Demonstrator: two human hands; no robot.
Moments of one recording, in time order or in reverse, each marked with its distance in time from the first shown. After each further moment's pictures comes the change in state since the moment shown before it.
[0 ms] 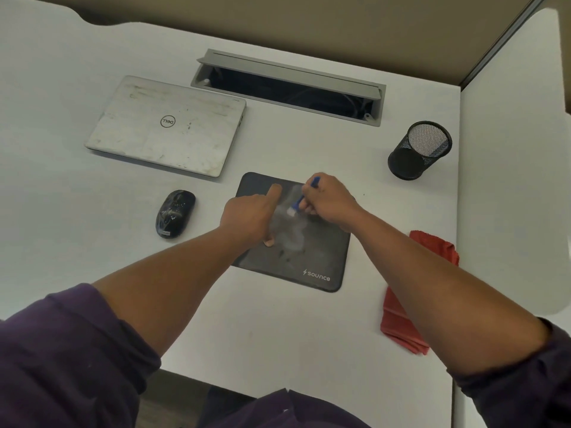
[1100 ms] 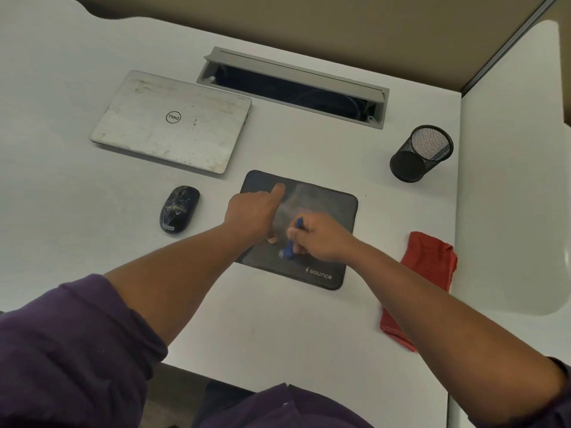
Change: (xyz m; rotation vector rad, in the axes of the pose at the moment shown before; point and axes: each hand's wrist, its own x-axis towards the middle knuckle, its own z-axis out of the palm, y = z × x) left_hand -0.002 -0.002 -0.001 0.008 0.021 0.013; right_hand -0.054 0.005 0.029 -0.271 -0.234 -0.130
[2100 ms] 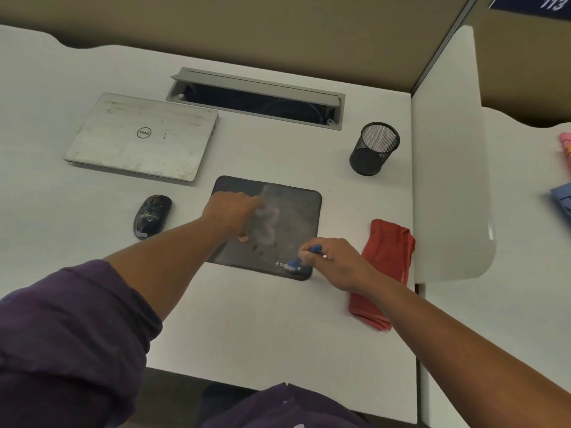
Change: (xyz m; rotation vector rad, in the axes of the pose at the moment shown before) left_hand 0.004 0.017 -0.014 0.219 -0.100 0.155; right_hand -0.105 0.051 -0.021 0.037 0.080 0.024
